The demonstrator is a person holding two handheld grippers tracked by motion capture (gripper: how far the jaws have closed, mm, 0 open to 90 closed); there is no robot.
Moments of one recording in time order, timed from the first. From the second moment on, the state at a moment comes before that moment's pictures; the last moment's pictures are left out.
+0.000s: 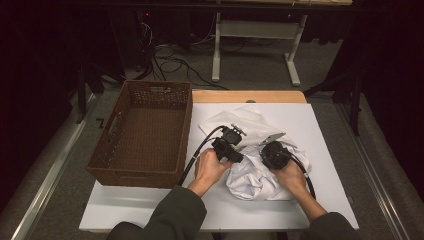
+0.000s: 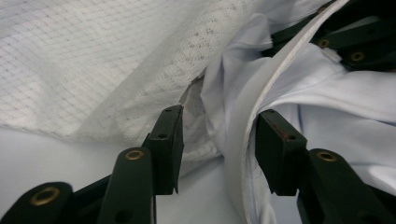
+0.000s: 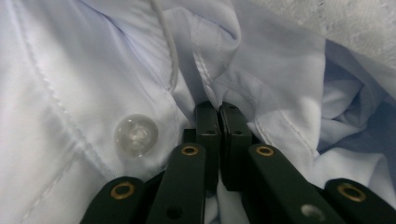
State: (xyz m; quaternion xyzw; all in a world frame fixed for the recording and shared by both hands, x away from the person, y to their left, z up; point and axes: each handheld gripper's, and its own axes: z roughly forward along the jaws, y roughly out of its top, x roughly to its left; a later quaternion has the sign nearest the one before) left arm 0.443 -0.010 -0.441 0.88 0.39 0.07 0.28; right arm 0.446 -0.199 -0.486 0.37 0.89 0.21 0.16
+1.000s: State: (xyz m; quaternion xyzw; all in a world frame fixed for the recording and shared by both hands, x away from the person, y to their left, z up) left arm 0.480 -0.023 -0.483 0.87 0.42 0.09 0.24; right arm 0.445 -0.202 -0.488 0.37 0.89 0.22 0.15
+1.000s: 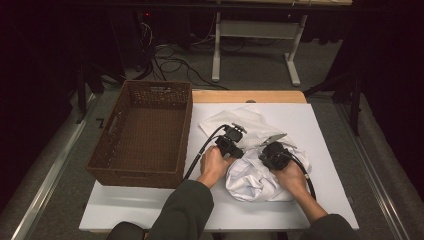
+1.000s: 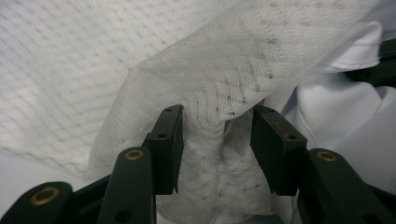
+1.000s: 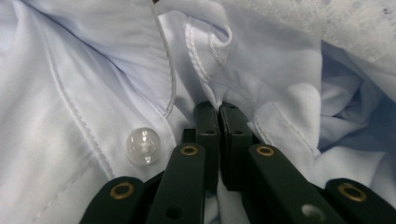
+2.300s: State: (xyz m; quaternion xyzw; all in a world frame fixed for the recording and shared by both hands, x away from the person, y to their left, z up) left arm 0.465 -0.026 -0.477 0.89 0.38 0.08 0.23; right arm 0.443 -0.197 -0.488 0.39 0.88 0.22 0.17
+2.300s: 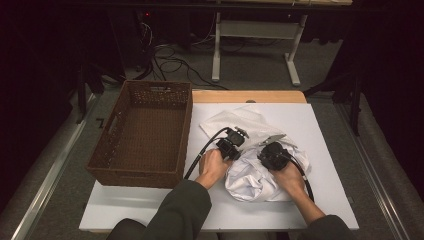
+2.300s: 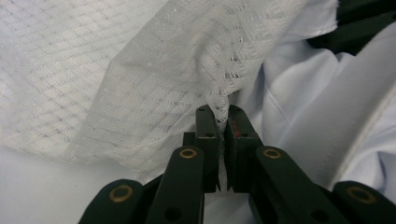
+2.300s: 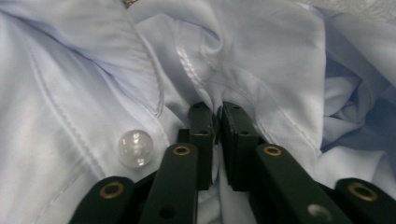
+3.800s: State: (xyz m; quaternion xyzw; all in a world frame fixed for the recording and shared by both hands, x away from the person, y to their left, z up) left arm 0.443 0.005 -0.463 0.86 0.41 0.09 0.28; right arm 0.415 -0.178 -0.438 0.36 0.87 0.30 0.16
